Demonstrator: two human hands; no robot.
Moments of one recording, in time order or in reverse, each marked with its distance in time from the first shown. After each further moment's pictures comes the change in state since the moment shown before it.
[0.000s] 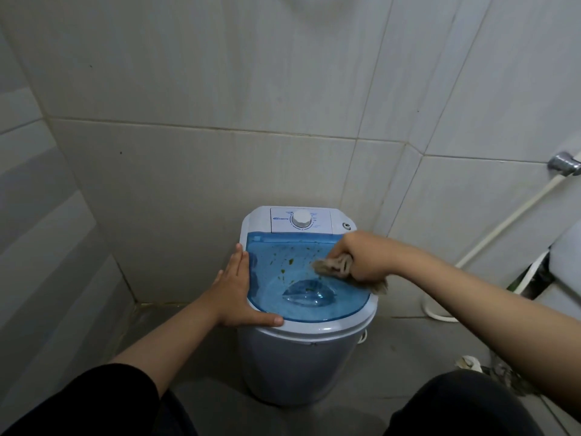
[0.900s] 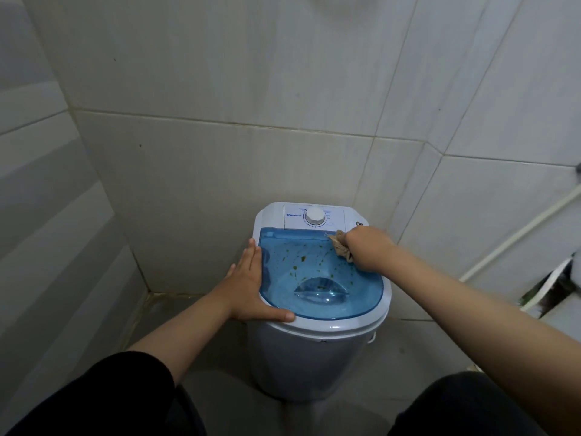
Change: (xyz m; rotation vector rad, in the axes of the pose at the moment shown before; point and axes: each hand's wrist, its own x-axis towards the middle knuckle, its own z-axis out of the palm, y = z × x) left_hand -0.003 0.001 0.000 0.015 -0.010 -0.016; right_hand 0.065 0.025 0.036 -0.394 0.164 0.043
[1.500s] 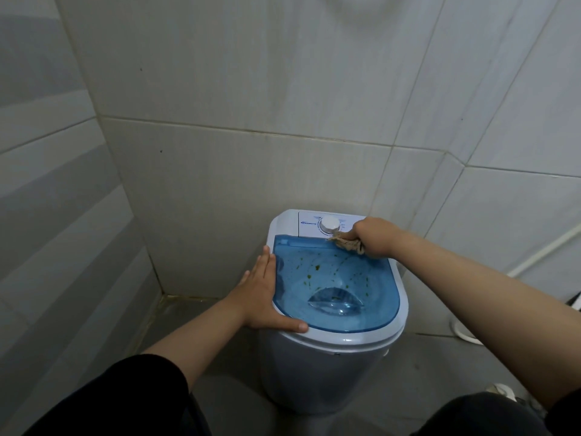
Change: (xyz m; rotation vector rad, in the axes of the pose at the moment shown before) left_hand 0.001 0.000 -0.002 0.020 -0.027 0.003; right_hand 0.044 0.018 -0.015 0.031 -0.037 -0.169
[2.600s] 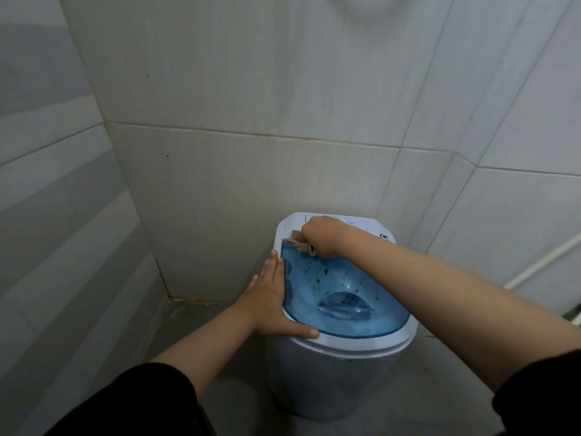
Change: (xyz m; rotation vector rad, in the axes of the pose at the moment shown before) left_hand -0.003 0.004 -0.001 -0.025 0.022 -0.001; right_hand 0.034 -0.094 -0.047 -0.184 -0.034 -0.132
